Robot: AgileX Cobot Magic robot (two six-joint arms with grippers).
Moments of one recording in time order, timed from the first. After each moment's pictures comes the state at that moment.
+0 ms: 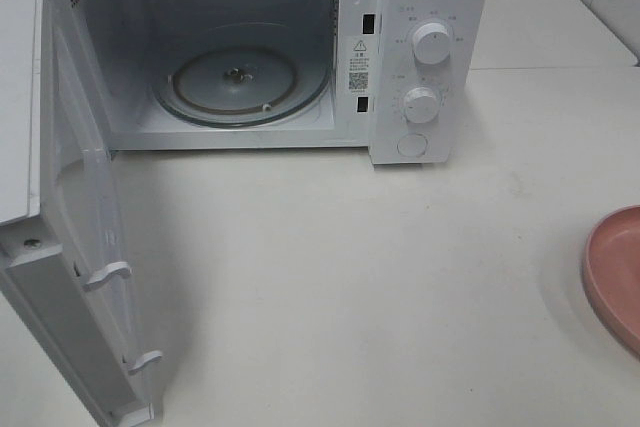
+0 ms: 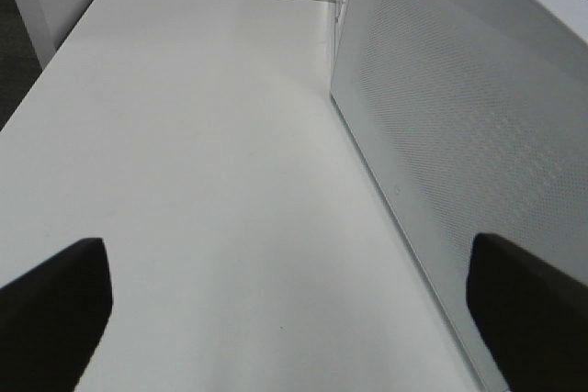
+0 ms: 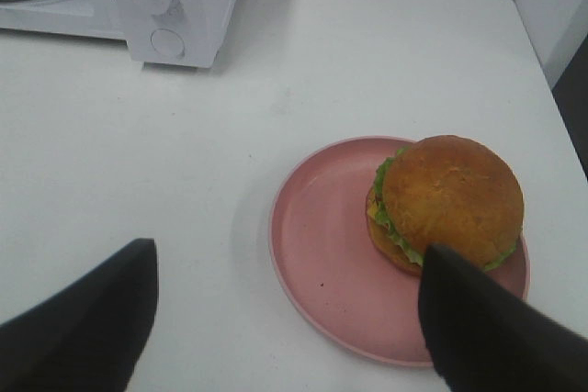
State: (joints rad) left arm 0.08 0.00 -0.52 -0.07 1.08 -0.02; right arm 0.15 0.02 -0.50 -0.09 1.01 0.06
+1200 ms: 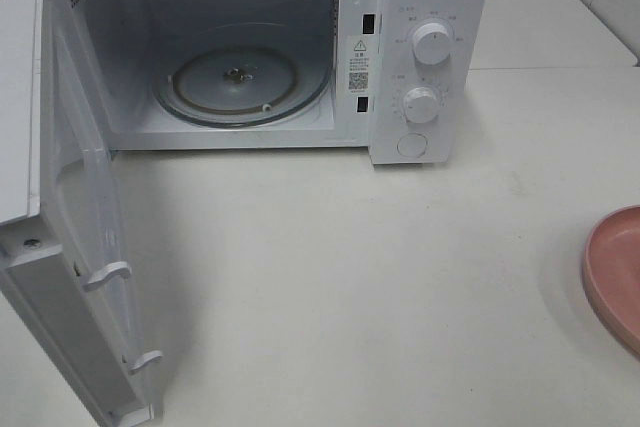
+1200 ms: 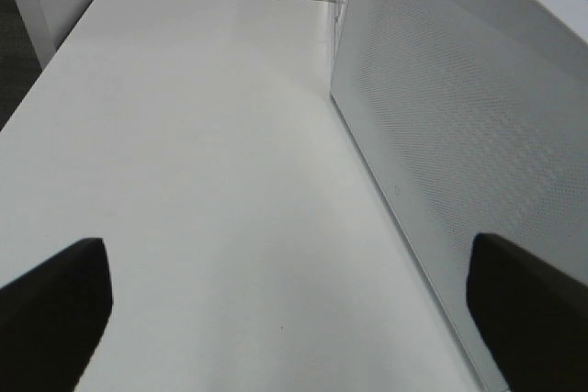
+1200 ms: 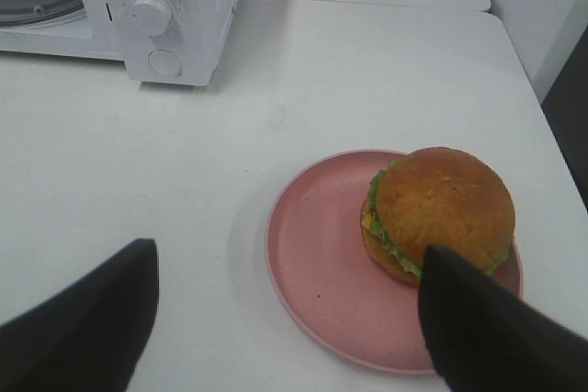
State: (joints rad) left arm 0.08 0.00 -0.52 -0.07 1.08 -0.02; right arm 0.13 0.00 -0.50 -0.09 1.01 0.06
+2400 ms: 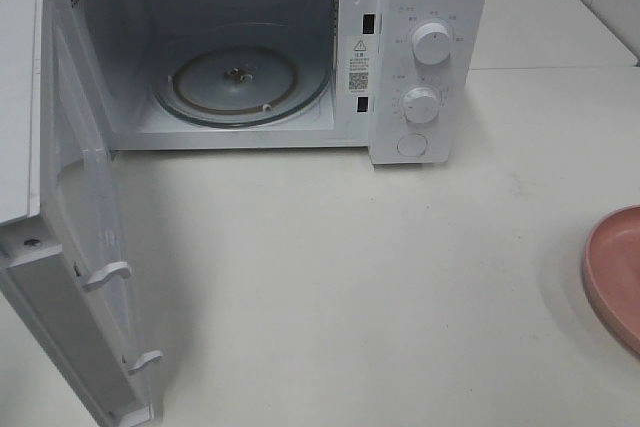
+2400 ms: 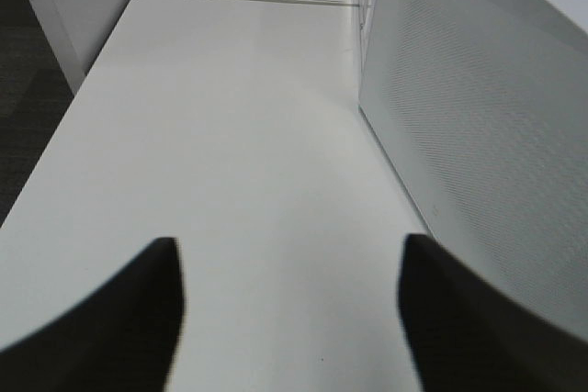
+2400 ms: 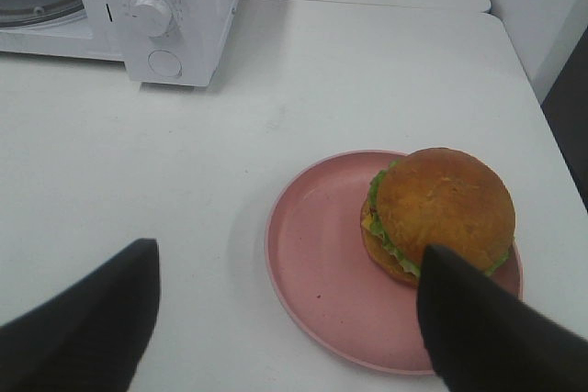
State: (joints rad) left arm 0.08 0.16 -0.54 -0.02 0.96 0.03; right arm 0.13 0.00 -0.50 -0.09 1.01 0.06
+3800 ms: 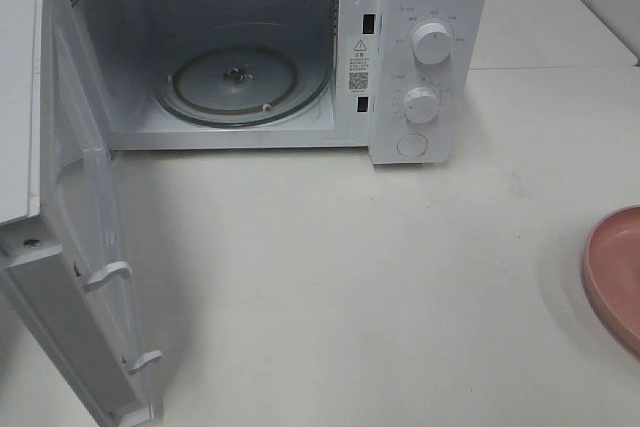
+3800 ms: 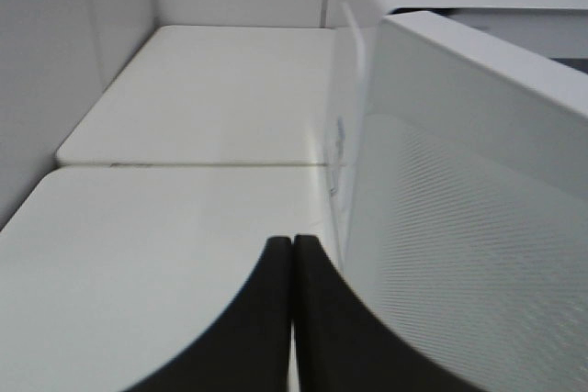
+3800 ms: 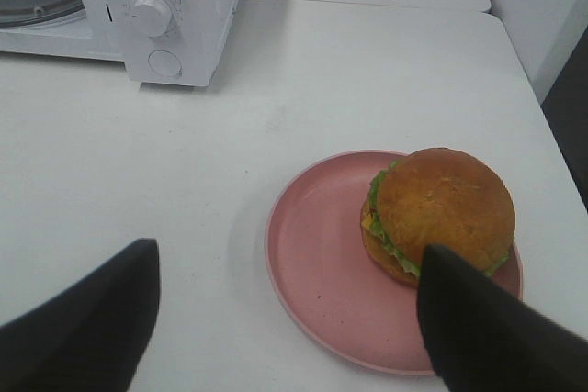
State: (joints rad) left arm 0.08 1.00 -0.19 0.23 -0.56 -0.18; right arm 0.13 0.00 -0.50 -0.09 1.01 0.06
